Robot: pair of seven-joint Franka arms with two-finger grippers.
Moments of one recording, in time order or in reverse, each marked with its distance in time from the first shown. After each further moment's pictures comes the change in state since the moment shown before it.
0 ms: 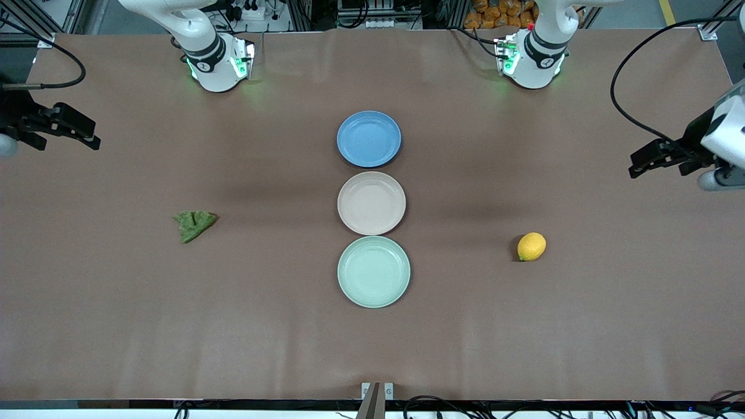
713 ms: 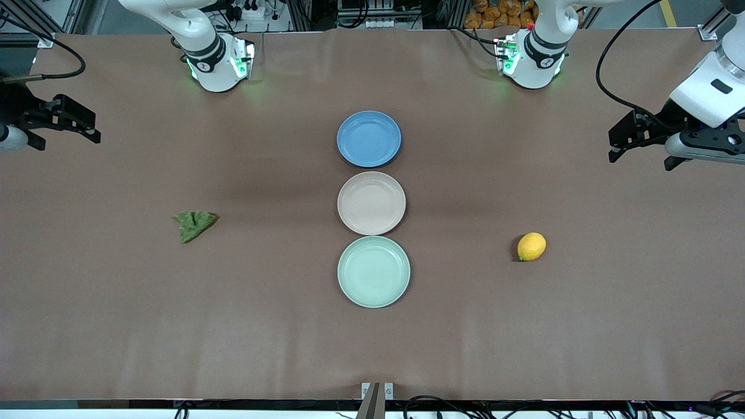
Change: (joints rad) left arm -0.007 -0.062 -0.098 -0.003 0.000 0.038 0.118; right arm 0.002 0.005 0.000 0.012 0.002 -0.028 -0.134
